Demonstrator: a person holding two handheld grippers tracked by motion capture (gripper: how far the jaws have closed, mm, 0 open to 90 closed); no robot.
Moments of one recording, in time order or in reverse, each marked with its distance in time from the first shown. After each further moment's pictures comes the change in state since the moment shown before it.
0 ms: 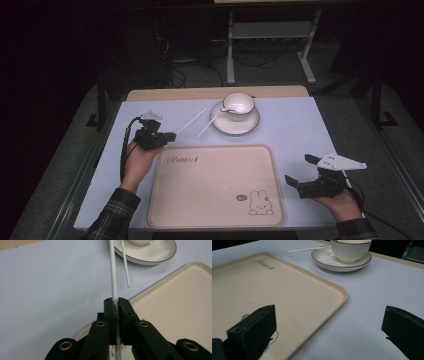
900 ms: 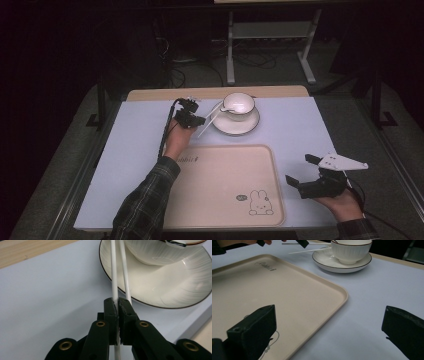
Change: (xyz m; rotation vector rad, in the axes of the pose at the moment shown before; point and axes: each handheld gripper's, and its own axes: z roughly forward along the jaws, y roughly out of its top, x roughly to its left) left arm -0.012 0.073 0.121 0.082 0.032 0.042; right arm -0.001 0.000 -0.002 -0.010 0.008 0.003
